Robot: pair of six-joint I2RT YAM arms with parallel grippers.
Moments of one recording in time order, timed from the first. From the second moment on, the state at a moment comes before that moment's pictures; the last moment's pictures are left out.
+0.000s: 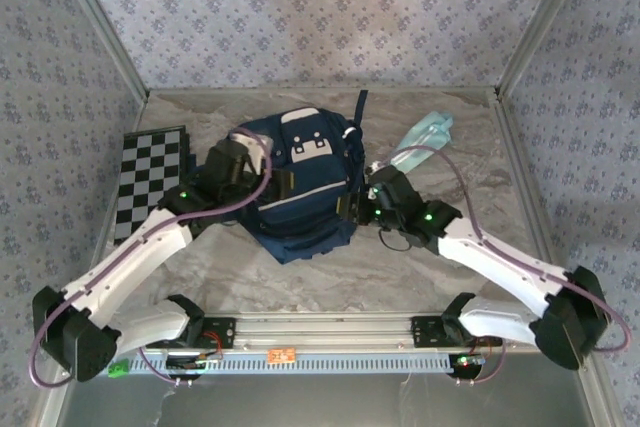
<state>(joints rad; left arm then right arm) -0.58 1.09 0.98 -0.50 0.05 -0.41 0.78 1.19 0.86 -0.39 -0.04 0.74</state>
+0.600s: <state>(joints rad) -0.14 1.21 0.86 -0.51 0.20 -0.62 0.88 1.67 1.04 -0.19 -0.09 0.80</state>
